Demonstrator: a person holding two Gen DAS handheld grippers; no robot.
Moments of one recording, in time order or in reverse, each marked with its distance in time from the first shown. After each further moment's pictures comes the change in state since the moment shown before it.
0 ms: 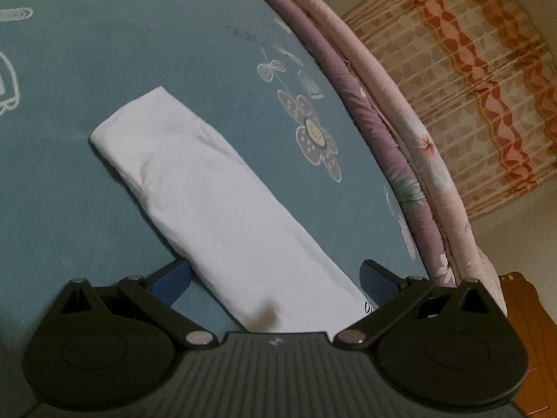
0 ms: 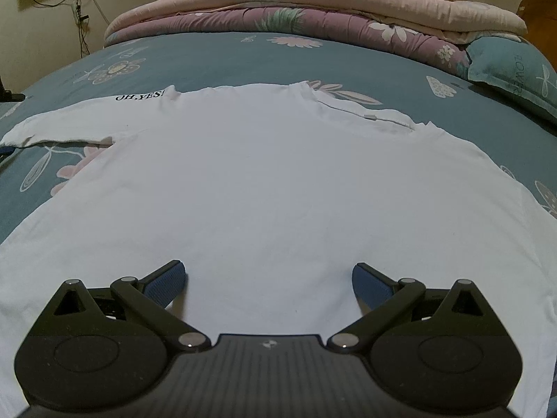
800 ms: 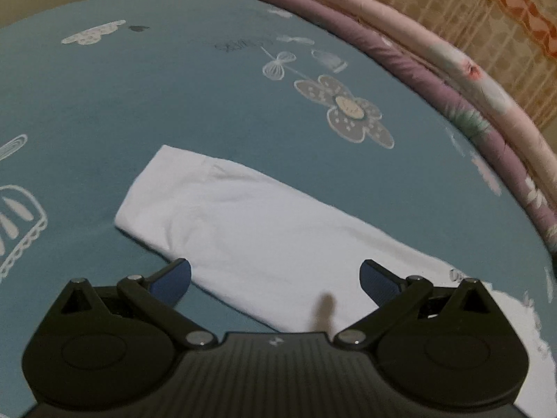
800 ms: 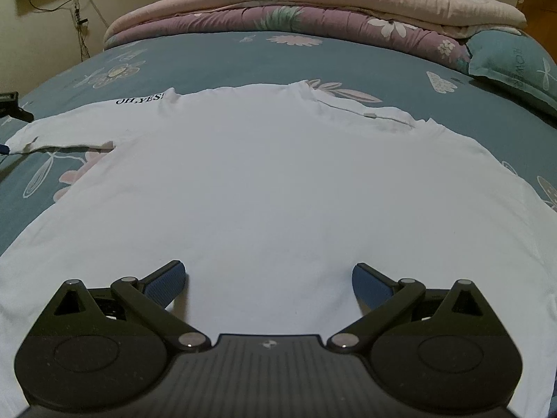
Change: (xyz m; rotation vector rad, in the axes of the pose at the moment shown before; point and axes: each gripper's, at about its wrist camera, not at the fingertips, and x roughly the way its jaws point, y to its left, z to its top) left arm 0.002 -0.049 0.013 0.337 0.058 0.329; right arm 0.000 -0.003 0.003 0.020 0.010 0.016
